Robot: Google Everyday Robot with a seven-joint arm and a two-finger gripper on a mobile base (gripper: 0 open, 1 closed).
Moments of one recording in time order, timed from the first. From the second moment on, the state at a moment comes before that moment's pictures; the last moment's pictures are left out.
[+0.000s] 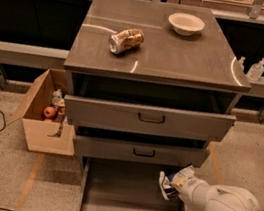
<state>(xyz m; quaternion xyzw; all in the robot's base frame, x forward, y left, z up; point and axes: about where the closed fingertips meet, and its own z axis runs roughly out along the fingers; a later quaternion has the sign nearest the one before) 0.495 -0.212 0.494 -0.87 0.38 -0.19 0.26</state>
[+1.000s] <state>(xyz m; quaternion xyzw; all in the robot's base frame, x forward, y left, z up) 0.501 -0.200 0.686 -0.83 0.37 -0.27 0.31</state>
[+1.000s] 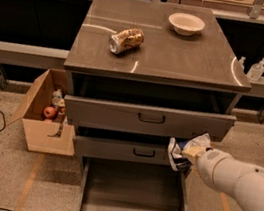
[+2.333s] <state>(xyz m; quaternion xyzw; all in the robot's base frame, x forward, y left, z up) 0.568 -0.229 0.916 -0.81 0.17 -0.48 0.30</state>
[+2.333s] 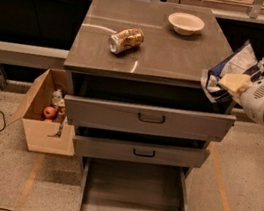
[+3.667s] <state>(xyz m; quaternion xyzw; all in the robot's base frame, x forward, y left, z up) 0.745 -0.178 0.943 -0.77 0.09 -0.56 0.29</state>
